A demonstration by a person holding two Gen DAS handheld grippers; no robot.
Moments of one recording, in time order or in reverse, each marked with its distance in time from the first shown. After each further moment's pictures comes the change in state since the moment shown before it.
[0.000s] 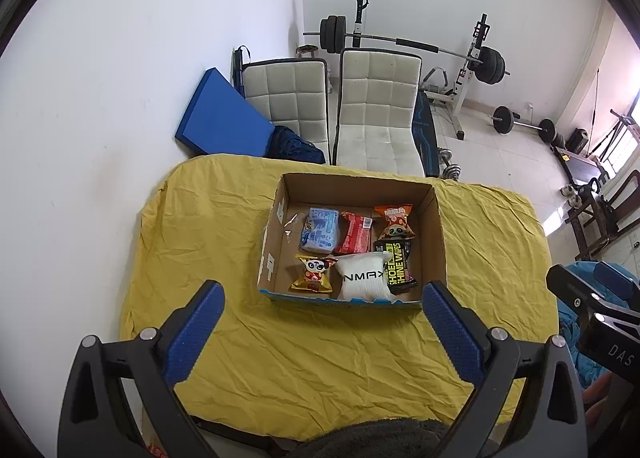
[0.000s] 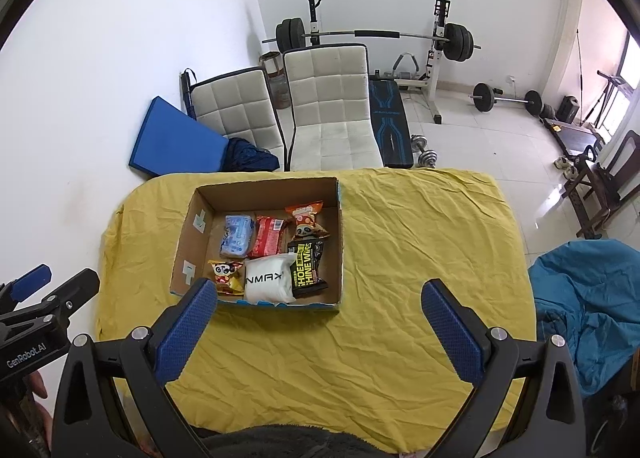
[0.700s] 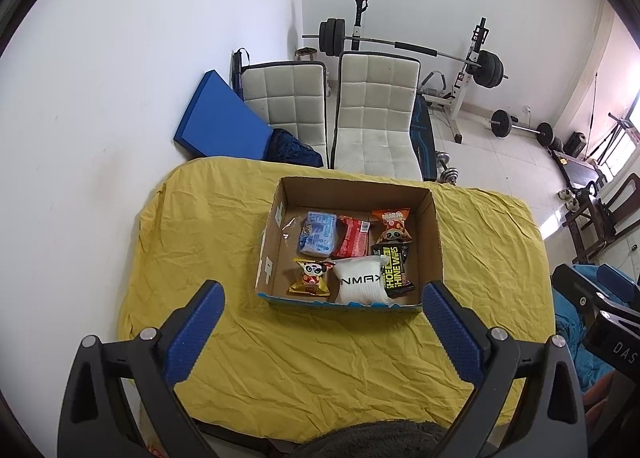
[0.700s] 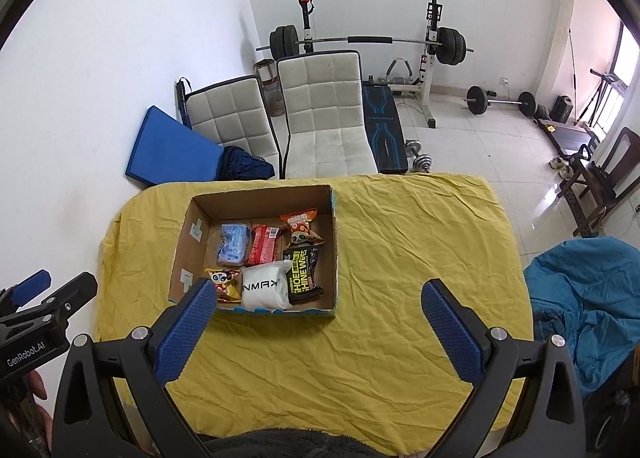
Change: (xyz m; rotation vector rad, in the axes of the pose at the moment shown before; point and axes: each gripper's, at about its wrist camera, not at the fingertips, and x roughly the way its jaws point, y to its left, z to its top) left arm -0.004 -0.002 0.009 -0.003 -0.006 -0.012; right arm -0.009 -0.002 0.004 0.019 -0.024 -0.015
